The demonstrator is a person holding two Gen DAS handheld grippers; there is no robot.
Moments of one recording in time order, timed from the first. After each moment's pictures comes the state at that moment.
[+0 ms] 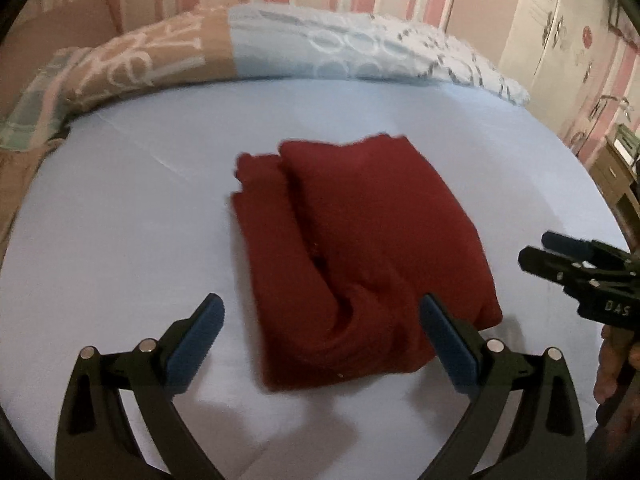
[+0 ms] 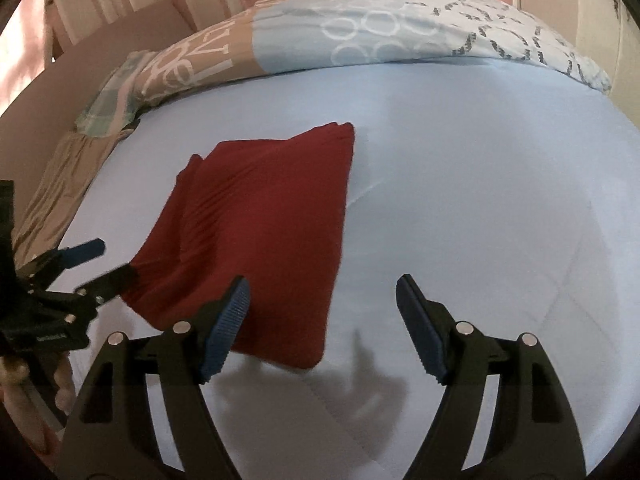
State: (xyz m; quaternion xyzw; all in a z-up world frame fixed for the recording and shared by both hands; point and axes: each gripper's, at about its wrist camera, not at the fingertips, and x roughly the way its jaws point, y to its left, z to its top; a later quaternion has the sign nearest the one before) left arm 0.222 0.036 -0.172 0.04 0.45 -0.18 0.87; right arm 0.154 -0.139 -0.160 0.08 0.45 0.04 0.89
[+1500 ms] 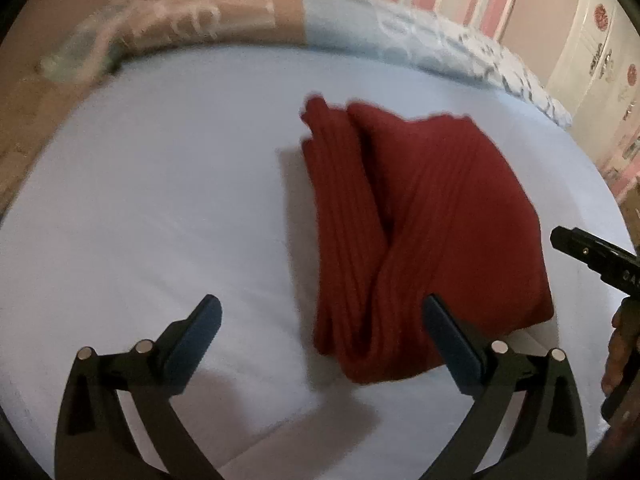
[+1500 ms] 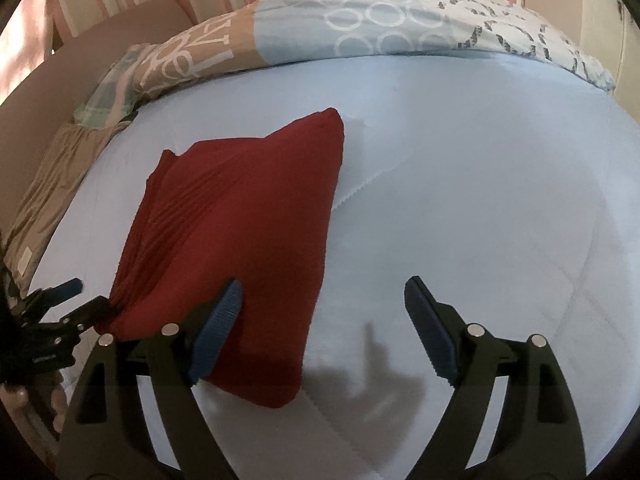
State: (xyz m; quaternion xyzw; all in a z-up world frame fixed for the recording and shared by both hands) left arm 0.197 0.089 -0.214 -0.03 0.49 -0.11 0.87; right arm 0.160 -0.132 -0.188 0.07 0.46 0.05 0.89
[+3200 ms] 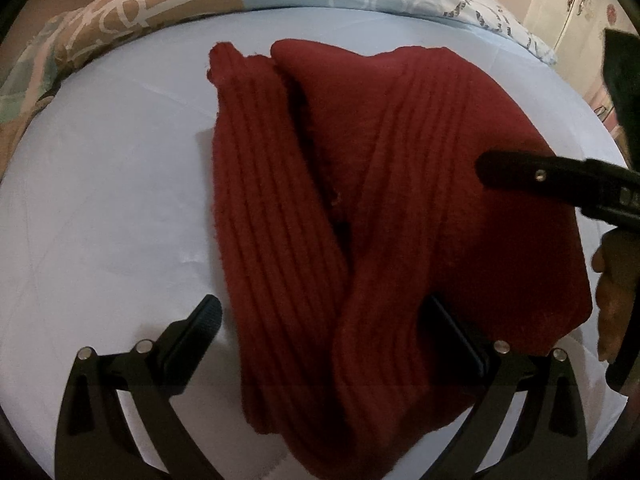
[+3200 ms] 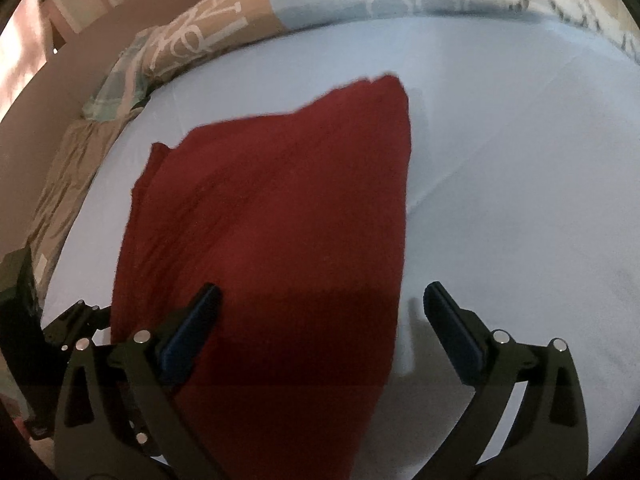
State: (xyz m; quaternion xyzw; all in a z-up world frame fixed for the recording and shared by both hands) left arm 0.236 0.042 -0.252 0.05 0.52 -0.15 0.84; right arm 0.244 -0.119 -0.243 0.14 0.51 0.12 0.84
